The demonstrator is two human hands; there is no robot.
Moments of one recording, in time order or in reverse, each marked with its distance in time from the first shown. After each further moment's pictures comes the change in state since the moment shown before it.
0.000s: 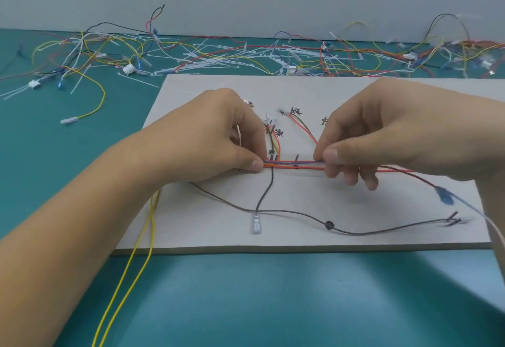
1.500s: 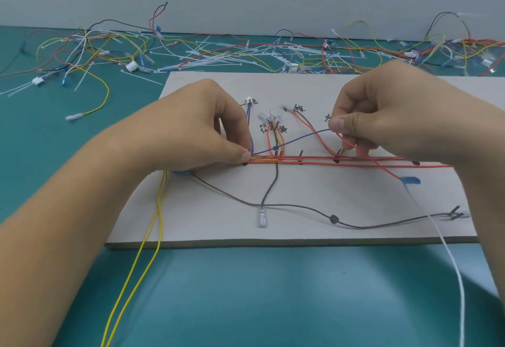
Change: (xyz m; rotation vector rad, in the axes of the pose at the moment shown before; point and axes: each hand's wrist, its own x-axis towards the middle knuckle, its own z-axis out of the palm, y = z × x) left_hand -0.010 -0.006 -0.015 0.007 -0.020 -0.102; right_hand 0.015 0.010 -0.002 -0.307 0.321 0.040
